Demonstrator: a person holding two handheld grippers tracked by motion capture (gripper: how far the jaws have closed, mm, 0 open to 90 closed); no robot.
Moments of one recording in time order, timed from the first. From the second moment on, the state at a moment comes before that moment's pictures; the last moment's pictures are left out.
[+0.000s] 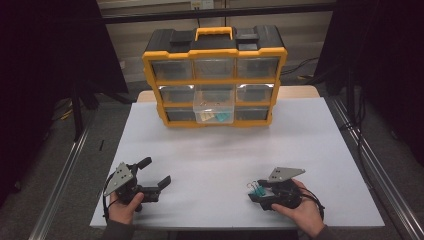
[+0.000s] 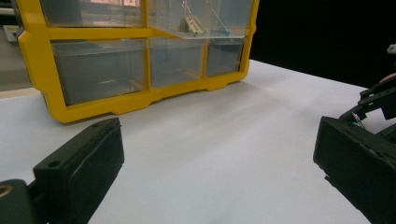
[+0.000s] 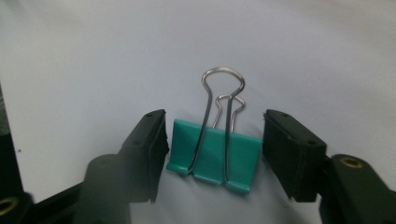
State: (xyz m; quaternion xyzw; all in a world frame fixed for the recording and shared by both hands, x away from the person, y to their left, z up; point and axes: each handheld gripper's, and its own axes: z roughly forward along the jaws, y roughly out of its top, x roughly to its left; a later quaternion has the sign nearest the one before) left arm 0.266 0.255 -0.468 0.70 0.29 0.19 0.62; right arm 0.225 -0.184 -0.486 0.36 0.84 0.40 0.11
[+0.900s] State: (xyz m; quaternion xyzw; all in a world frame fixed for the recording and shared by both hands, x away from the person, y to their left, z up) left arm 0.266 0.255 -0.468 0.70 0.30 0.20 0.62; right arm 0.238 -0.198 -0.468 0.38 0.77 0.49 0.14
